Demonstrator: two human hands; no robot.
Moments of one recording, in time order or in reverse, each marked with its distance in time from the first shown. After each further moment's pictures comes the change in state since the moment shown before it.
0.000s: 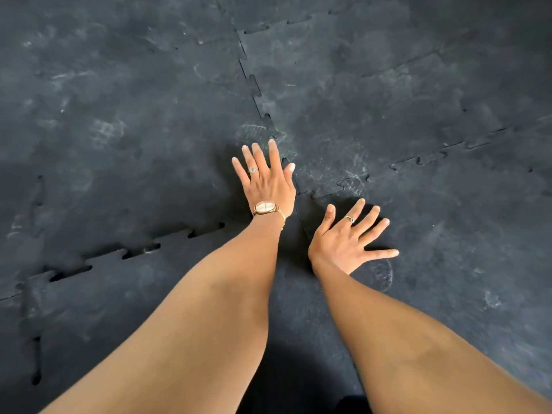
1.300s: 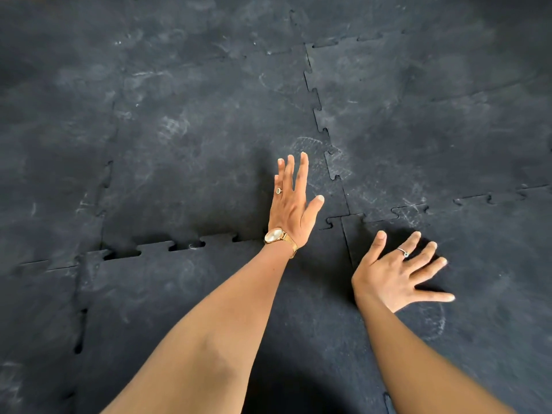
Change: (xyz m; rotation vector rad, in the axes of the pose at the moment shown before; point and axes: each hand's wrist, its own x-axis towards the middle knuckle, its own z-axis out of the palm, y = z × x) left_hand -0.013 -0.059 -0.005 -0.626 0.018 0.114; right_hand -0.004 -0.001 -0.001 0.043 0.007 0.004
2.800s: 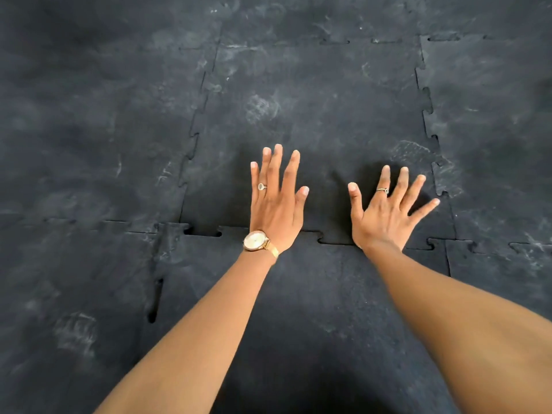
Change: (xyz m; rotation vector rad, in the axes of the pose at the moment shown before) left_hand -0.041 -0.111 -0.132 0.474 0.283 -0.020; right_hand -0.043 -0.154 0.052 -0.139 -0.052 -0.719
